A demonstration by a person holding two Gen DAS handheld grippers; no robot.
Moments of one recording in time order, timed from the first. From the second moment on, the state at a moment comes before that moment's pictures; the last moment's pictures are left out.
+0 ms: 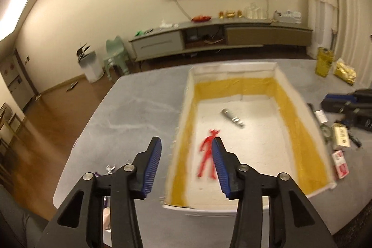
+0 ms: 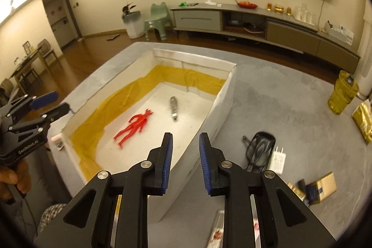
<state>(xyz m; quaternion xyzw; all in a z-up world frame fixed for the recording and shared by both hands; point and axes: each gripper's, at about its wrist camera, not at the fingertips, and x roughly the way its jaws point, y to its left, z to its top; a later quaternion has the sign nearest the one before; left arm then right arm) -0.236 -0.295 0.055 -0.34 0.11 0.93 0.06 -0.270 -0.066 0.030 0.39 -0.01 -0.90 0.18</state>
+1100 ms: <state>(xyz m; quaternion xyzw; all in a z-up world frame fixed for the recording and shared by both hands) -0.176 -0.087 -0.053 -0.44 0.13 0.86 0.20 -0.182 0.062 -0.078 0.48 -0.08 -0.87 0.13</state>
